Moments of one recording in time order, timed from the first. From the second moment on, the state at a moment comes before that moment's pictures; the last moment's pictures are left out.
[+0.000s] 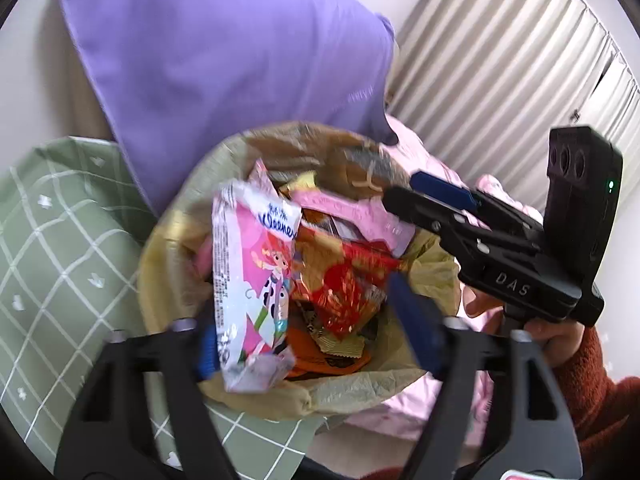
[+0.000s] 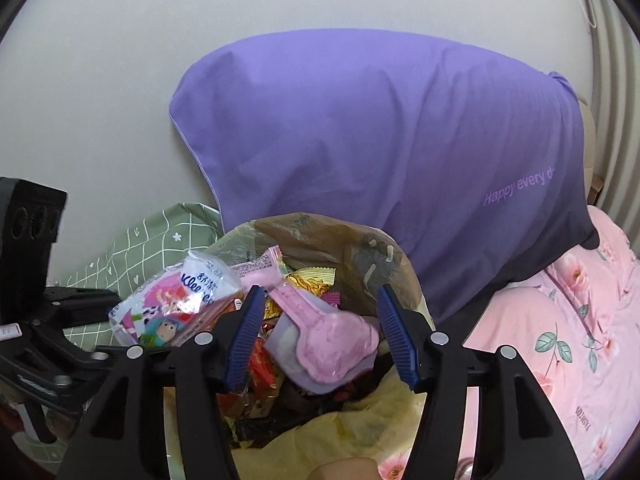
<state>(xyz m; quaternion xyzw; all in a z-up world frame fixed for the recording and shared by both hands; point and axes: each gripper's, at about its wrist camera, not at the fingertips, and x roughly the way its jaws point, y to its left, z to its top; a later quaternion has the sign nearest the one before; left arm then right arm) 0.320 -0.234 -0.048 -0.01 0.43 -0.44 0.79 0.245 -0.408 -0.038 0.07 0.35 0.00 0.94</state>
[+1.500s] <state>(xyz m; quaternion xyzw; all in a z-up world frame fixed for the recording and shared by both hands) -0.052 -0.005 0.027 -0.03 0.28 0.00 0.96 -0.047 -0.211 0.038 0.01 0.29 0.15 0.94</state>
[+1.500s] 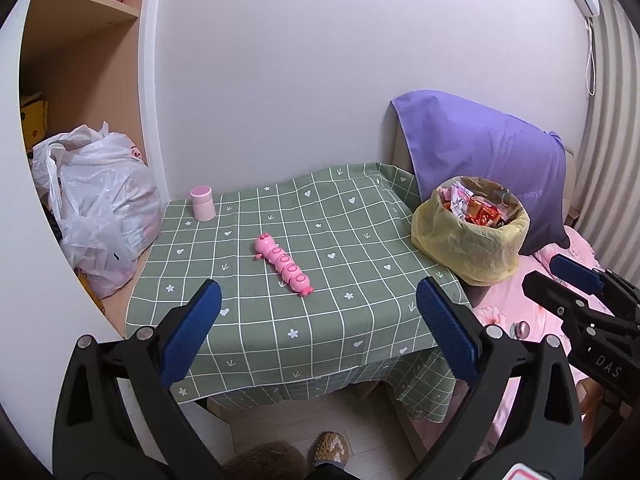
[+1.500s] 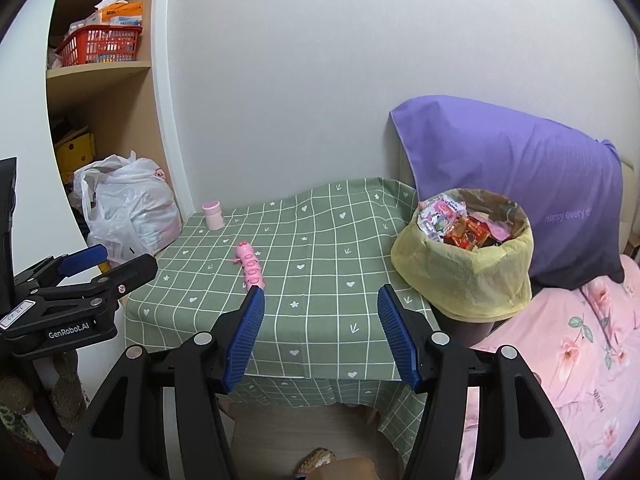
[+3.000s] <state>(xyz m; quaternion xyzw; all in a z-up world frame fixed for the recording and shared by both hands) -0.055 -0.004 0.025 -0.02 0.28 0.00 0.96 -0.044 -0.214 0.034 0.02 0.29 0.15 0.94</state>
